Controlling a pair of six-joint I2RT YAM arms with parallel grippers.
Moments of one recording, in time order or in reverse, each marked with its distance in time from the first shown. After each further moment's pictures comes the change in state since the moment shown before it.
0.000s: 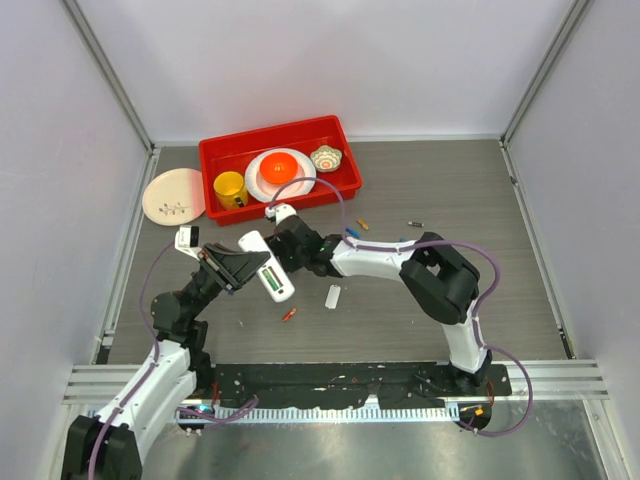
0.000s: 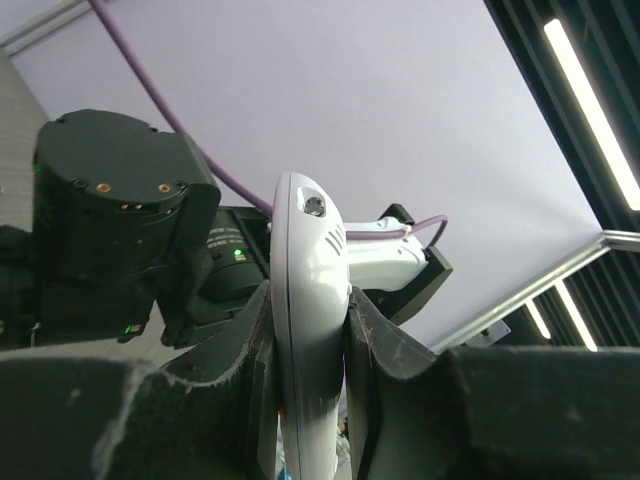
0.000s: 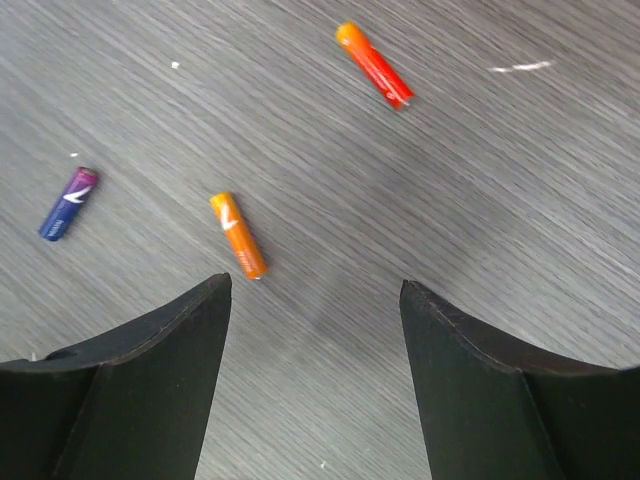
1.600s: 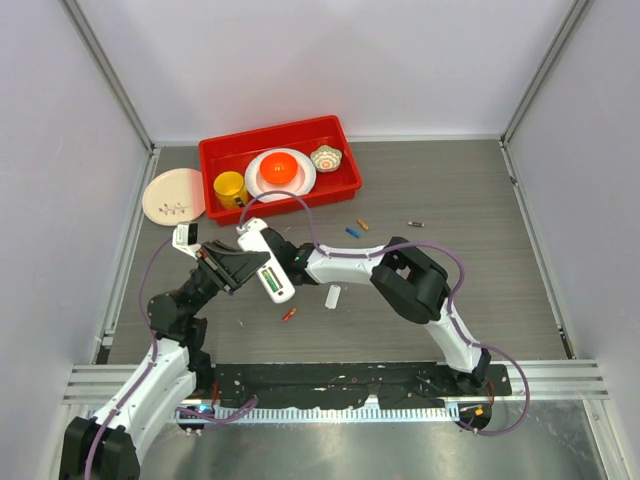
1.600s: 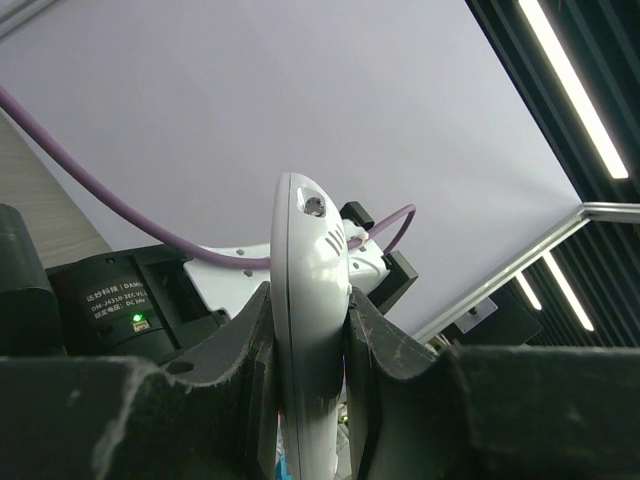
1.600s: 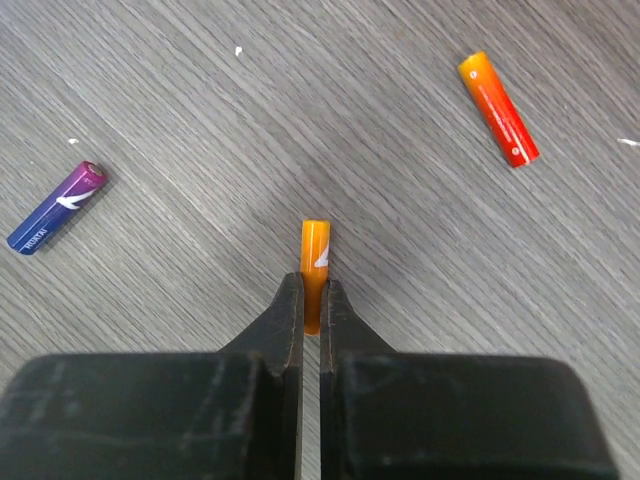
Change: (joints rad) left arm -0.021 -0.004 0.048 0.042 0.023 -0.010; right arm 0.092 0.191 0.203 -0.059 0.058 -0.173
